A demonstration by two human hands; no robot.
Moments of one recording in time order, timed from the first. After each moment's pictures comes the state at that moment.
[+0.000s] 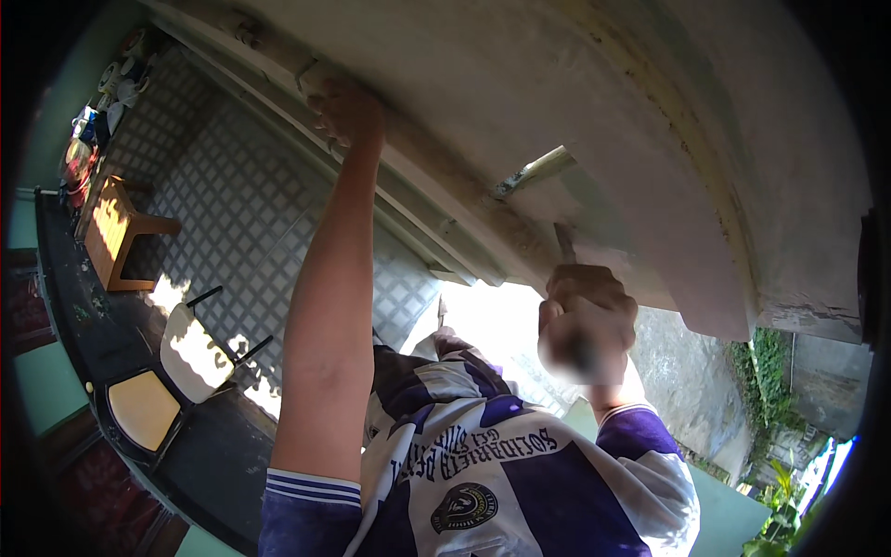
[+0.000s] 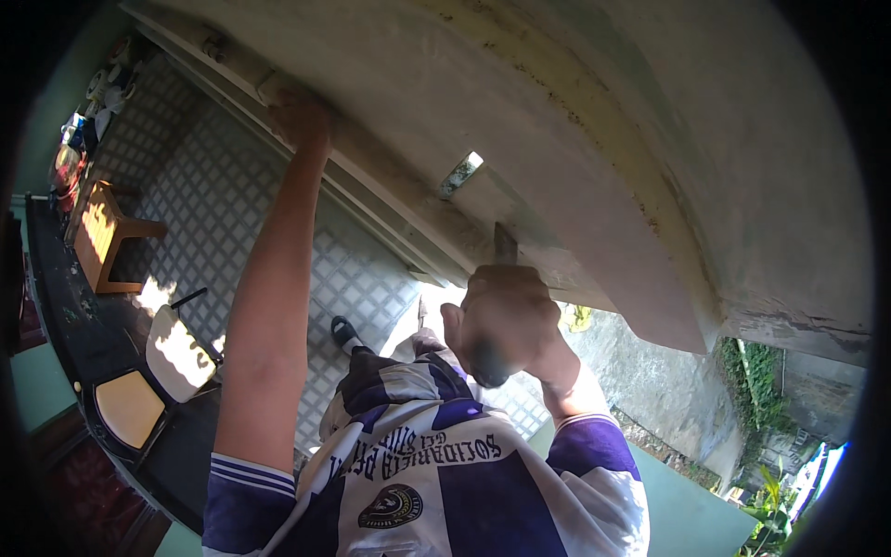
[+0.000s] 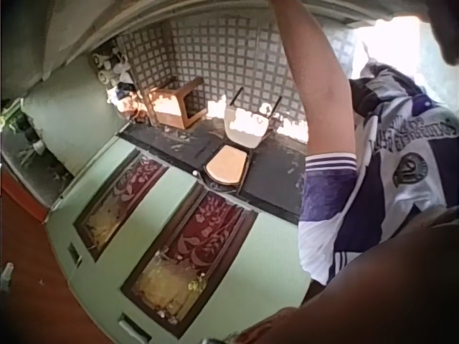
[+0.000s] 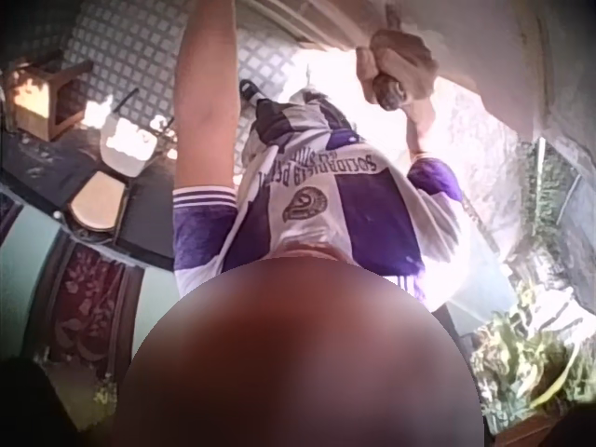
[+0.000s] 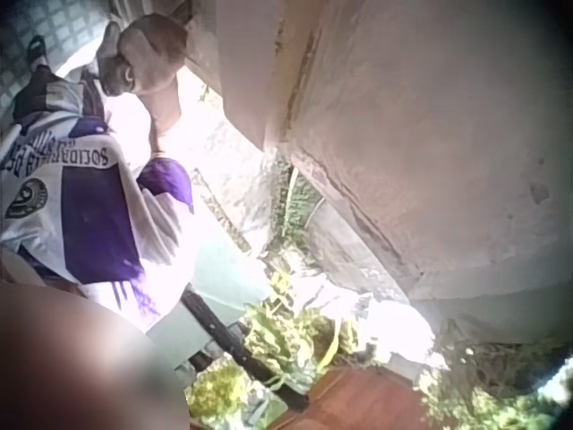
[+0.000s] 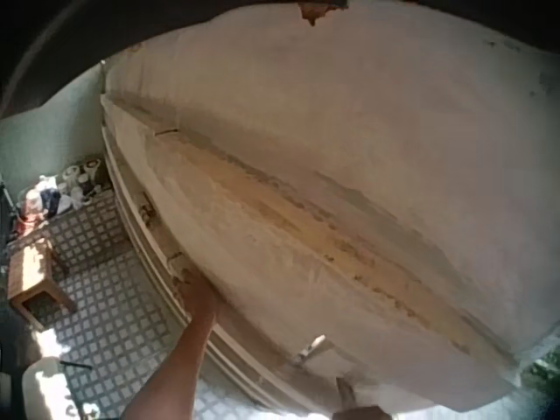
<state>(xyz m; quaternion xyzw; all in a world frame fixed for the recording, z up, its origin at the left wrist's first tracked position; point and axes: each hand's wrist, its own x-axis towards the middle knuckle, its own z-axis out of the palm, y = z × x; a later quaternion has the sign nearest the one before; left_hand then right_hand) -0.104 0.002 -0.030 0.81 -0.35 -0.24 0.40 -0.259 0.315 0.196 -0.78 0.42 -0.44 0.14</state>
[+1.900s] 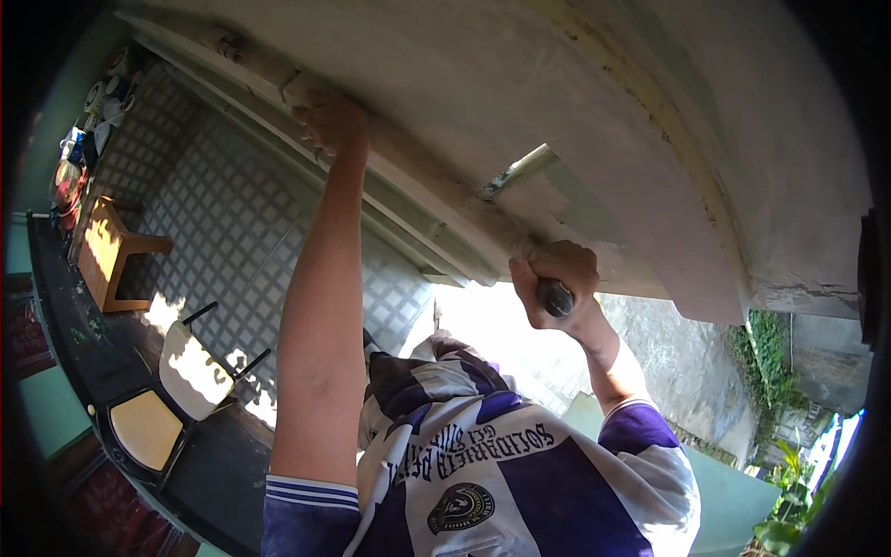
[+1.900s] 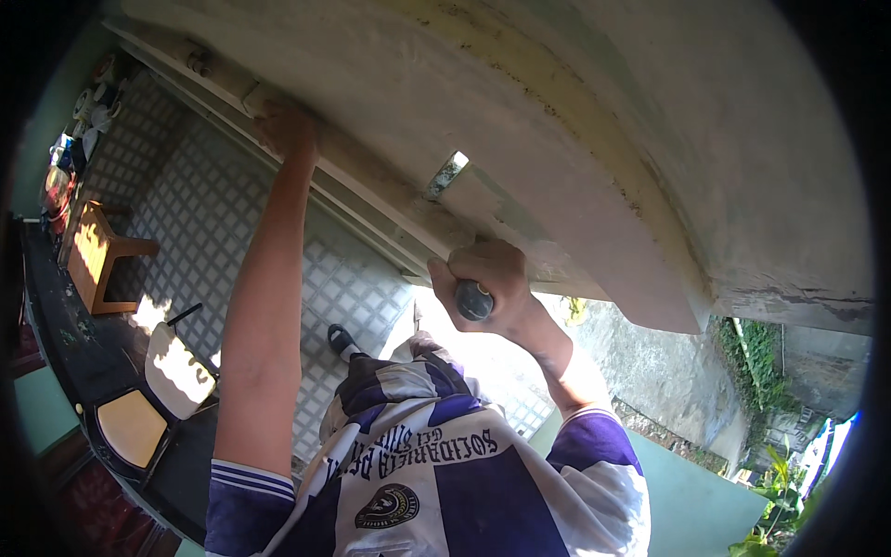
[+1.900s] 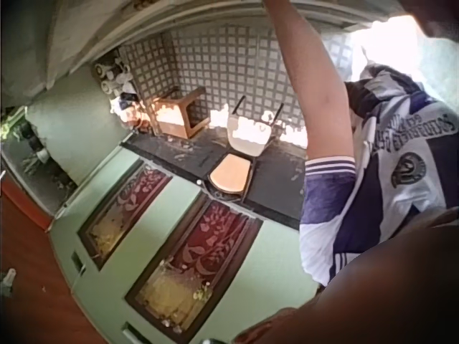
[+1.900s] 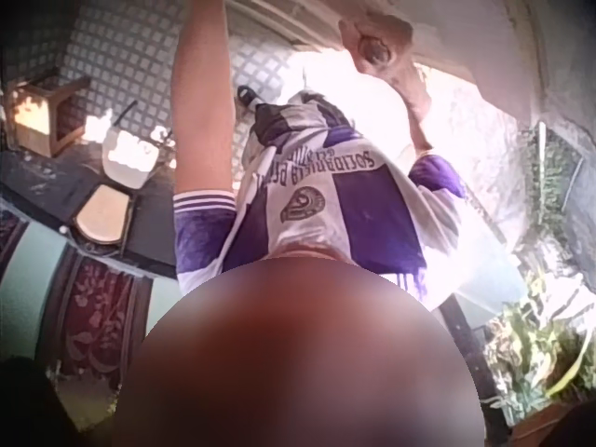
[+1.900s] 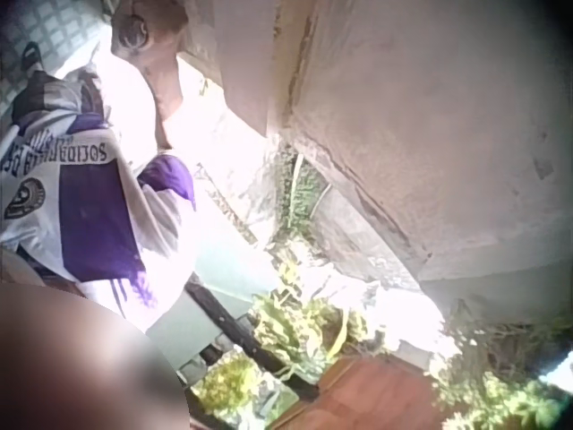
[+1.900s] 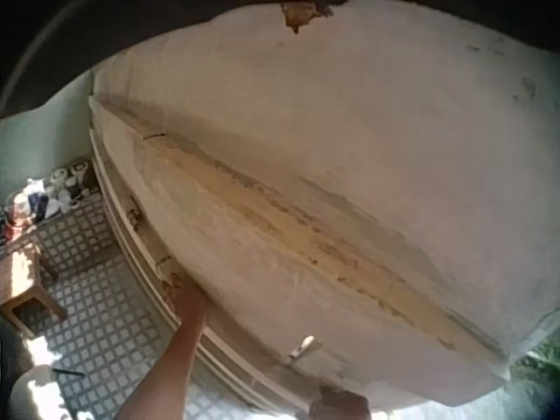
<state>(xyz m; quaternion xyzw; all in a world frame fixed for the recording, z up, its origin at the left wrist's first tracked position) -0.118 0.018 0.024 0.79 -0.28 -0.32 0.44 -0.262 0.305 0.179 -0.74 0.52 -0.40 0.13</state>
